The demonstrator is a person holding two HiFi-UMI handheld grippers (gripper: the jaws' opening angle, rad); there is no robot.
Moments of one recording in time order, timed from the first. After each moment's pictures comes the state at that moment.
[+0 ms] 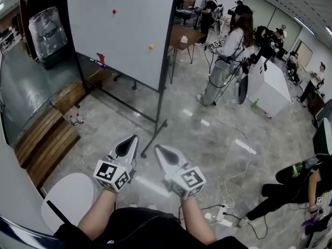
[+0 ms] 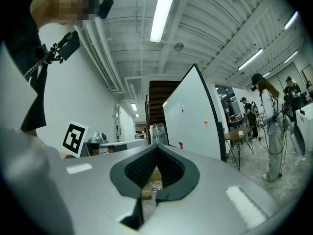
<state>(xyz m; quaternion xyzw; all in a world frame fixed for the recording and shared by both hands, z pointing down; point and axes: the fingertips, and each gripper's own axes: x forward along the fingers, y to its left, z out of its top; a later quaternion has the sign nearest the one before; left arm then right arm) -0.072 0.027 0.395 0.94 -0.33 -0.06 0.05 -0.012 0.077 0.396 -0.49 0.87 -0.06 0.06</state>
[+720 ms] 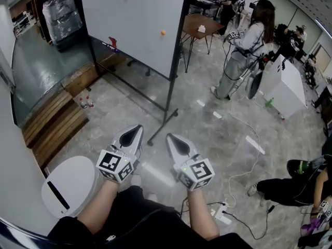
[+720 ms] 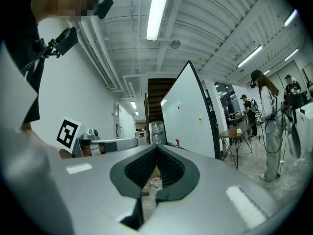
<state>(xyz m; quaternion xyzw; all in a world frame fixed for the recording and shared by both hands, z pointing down) -0.052 0.024 0.408 0.93 -0.37 -0.03 0.05 0.036 0.063 0.412 -0.48 0.87 -0.06 0.05</state>
